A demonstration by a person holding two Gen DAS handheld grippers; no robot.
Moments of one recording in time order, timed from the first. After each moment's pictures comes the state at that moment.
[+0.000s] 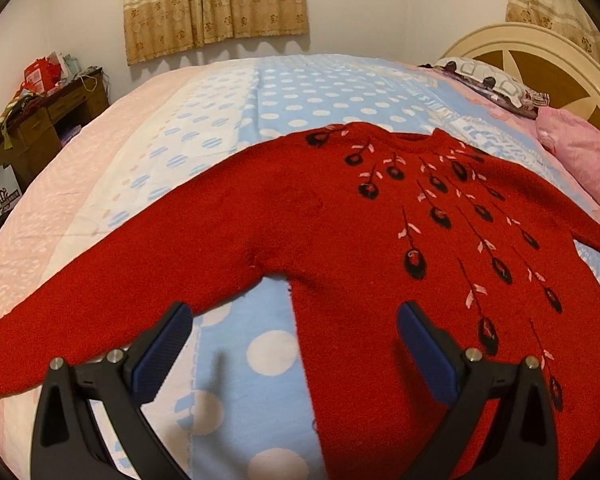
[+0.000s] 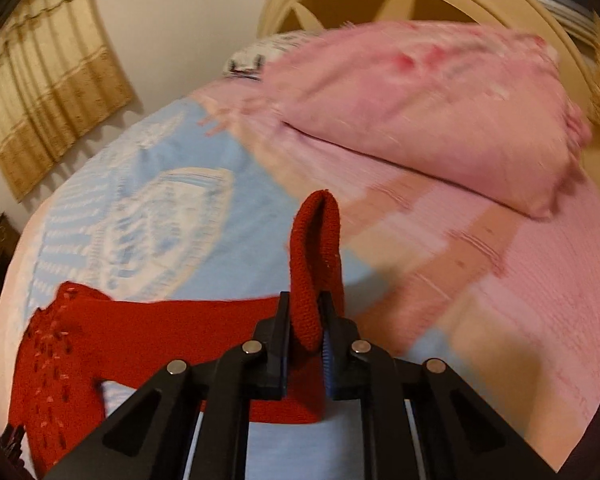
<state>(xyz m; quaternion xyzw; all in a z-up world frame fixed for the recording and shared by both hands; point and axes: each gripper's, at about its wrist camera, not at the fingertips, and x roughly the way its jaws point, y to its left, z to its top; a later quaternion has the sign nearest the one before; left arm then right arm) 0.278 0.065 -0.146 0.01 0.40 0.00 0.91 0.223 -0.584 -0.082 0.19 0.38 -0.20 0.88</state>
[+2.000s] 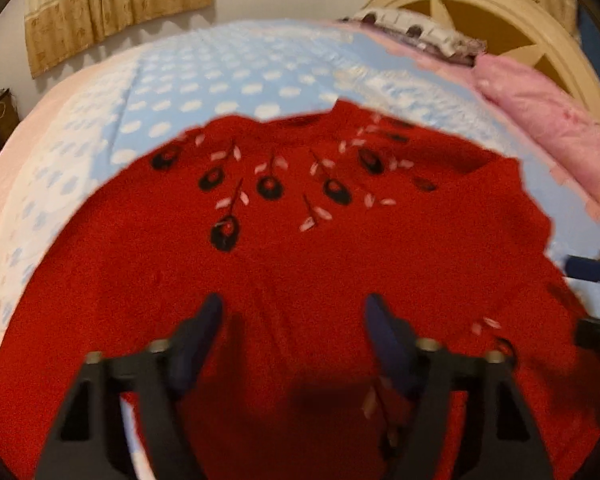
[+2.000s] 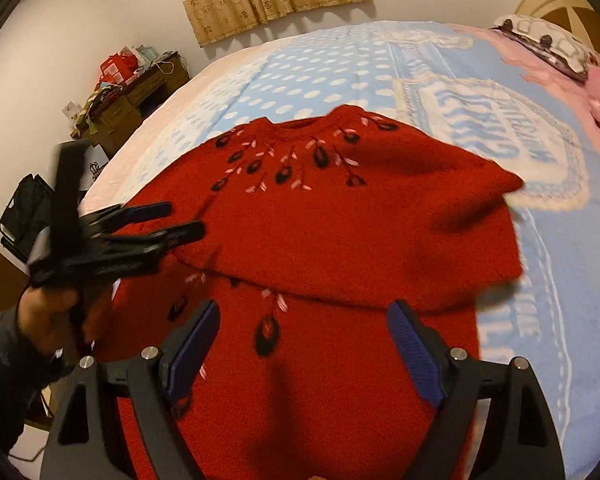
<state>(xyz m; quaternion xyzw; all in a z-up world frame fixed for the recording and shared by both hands) 0.370 -0.027 -0.161 0.04 0.48 -0.15 0.86 0.267 -0.274 -0.138 0.07 0.46 0.15 0.87</state>
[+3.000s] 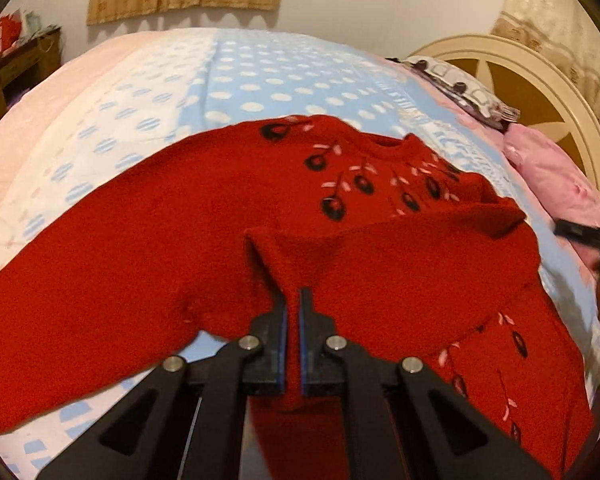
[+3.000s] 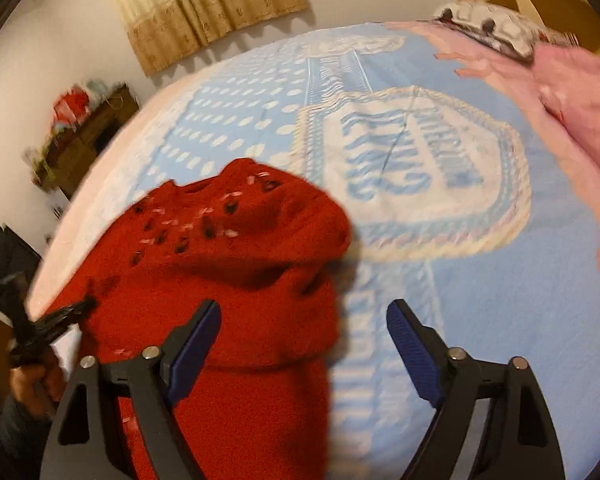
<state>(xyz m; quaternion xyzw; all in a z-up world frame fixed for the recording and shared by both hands) 0.339 0.062 -0.158 -0.07 0.44 -0.11 0.89 0.339 -0.366 -0.123 0.08 0.47 0.06 0.88</state>
